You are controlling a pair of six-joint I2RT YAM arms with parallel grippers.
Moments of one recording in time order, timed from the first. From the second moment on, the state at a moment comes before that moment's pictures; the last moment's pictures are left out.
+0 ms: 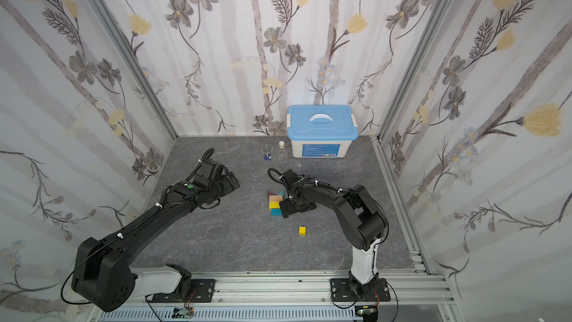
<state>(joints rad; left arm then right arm) -0.44 1.31 0.98 -0.57 -0.14 -0.87 0.63 1.86 1.20 -0.71 0.04 0.33</state>
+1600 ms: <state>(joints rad) -0.44 1.31 0.98 -0.55 -0.11 -0.85 0.69 1.55 1.02 -0.80 0.05 0.39</state>
